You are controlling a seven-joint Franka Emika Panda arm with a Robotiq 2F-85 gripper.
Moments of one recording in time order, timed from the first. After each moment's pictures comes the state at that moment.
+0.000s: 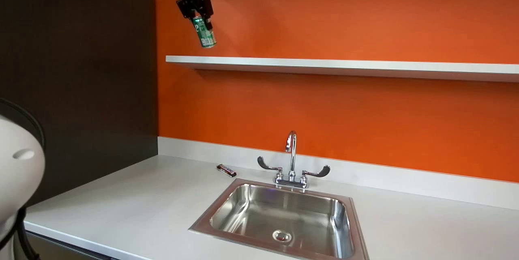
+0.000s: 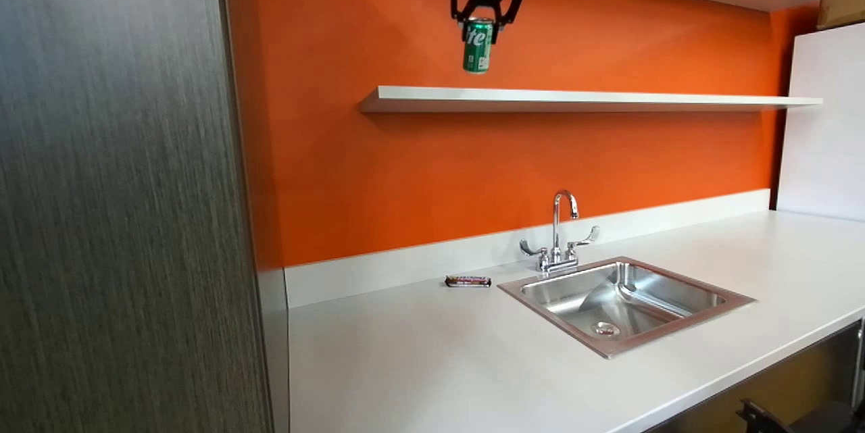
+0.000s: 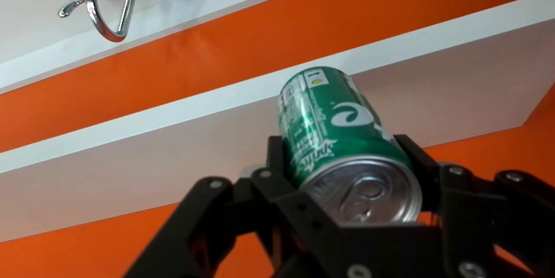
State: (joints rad) arm -0.03 -0.14 0.21 -1.62 -0.23 2.09 0.51
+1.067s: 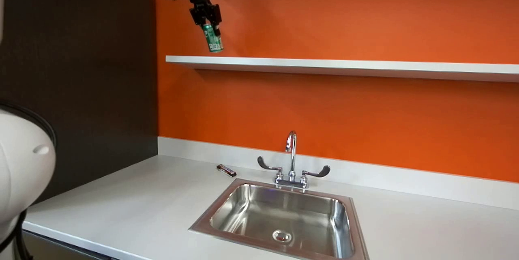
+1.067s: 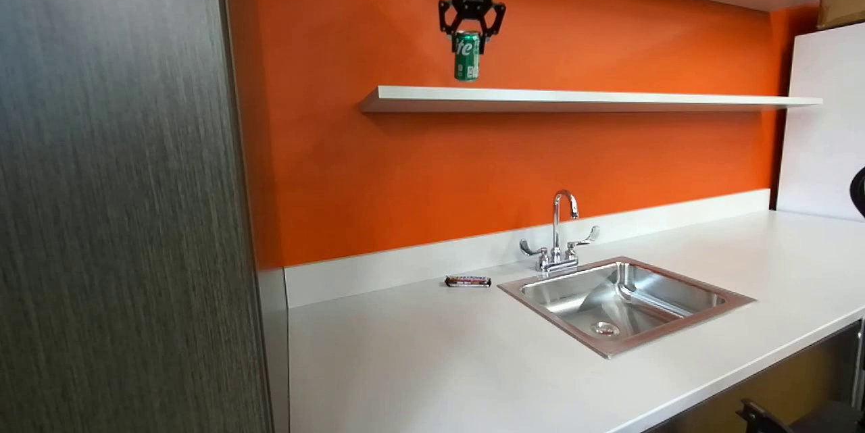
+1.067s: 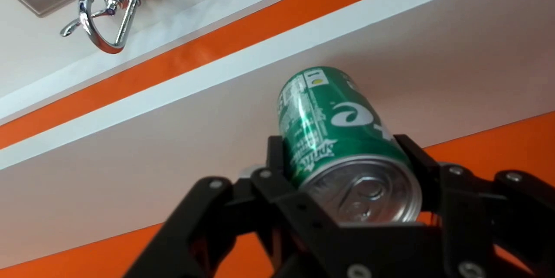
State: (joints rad) arm 0.08 0.14 0.12 -1.25 -0.26 1.90 0.57
